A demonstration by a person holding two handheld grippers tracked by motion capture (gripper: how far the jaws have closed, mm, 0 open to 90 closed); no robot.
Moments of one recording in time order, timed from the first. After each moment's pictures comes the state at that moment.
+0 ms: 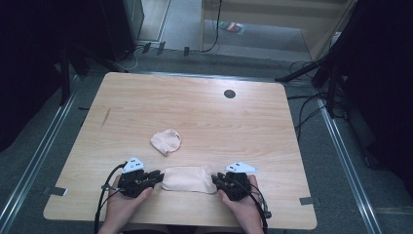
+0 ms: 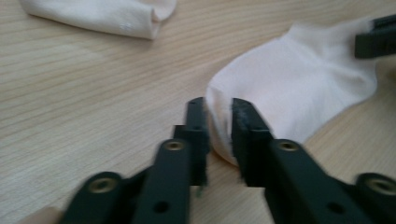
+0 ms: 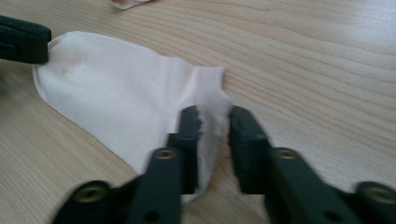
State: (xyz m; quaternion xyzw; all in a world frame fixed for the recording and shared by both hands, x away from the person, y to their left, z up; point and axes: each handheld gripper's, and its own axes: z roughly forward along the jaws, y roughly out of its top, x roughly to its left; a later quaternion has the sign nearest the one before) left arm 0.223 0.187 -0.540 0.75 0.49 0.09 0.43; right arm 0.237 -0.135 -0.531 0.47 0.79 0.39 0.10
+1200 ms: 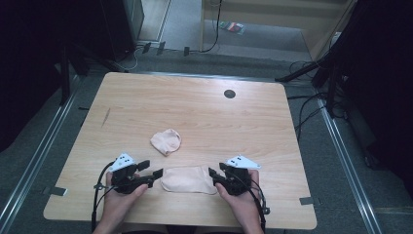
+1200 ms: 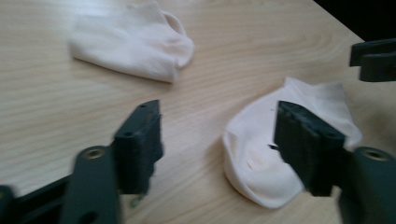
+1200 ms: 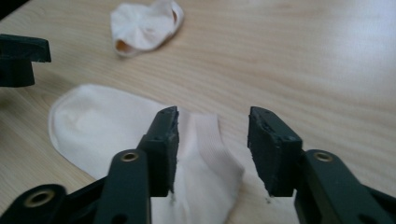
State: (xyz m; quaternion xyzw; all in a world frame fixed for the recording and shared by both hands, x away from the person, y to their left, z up) left arm 0.225 0.207 -0.532 0.70 0.50 0.12 0.48; right arm 0.242 -0.127 -0.506 0.47 0.76 0.42 0.13
